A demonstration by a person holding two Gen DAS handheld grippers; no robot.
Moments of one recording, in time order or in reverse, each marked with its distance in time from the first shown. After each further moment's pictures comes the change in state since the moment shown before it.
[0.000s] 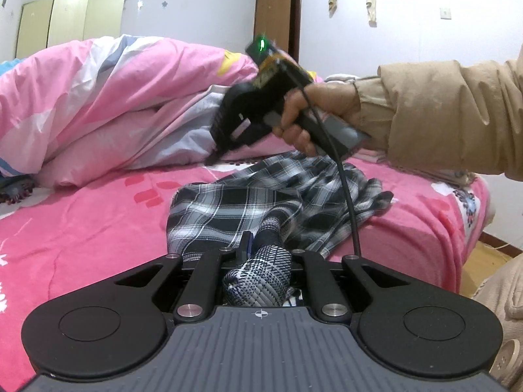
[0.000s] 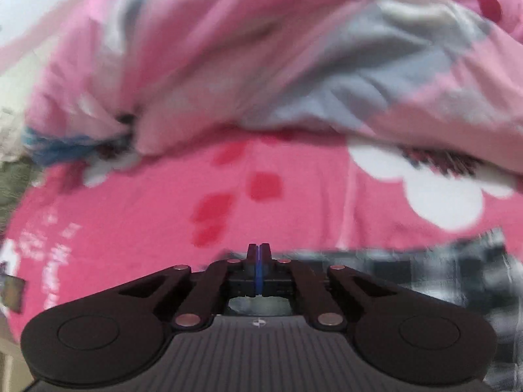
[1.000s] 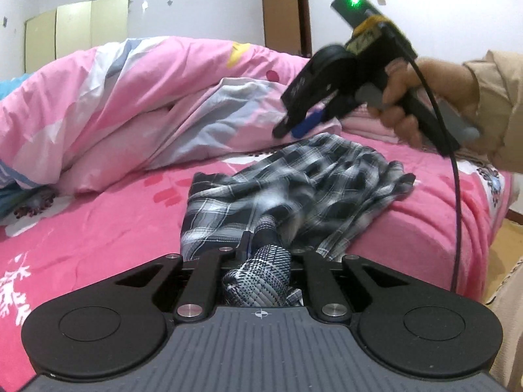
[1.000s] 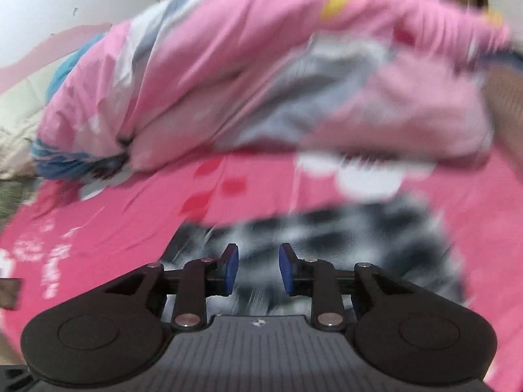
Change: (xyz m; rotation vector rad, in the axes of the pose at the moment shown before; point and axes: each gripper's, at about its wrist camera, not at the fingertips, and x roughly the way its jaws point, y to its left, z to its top) left arm 0.007 -0.010 0.004 0.068 0.053 0.101; right arm -0.097 0.000 -0.073 0.072 -0.175 -0.203
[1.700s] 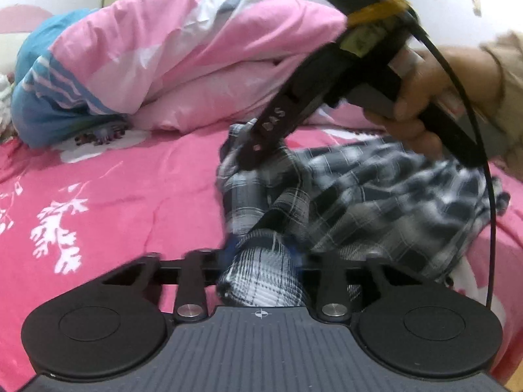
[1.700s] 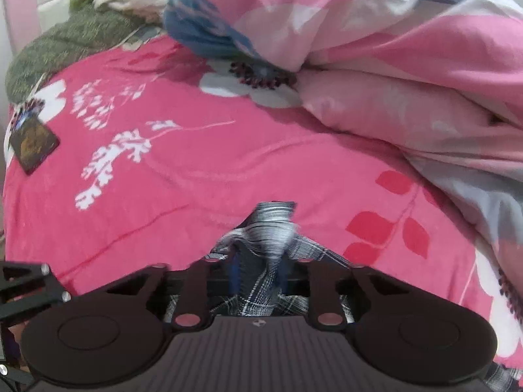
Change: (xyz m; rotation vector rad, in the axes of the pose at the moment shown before) left arm 0.023 0.083 -0.013 -0.243 0.089 0.221; right arm 0.105 0.180 0.002 -0.598 0.201 0.234
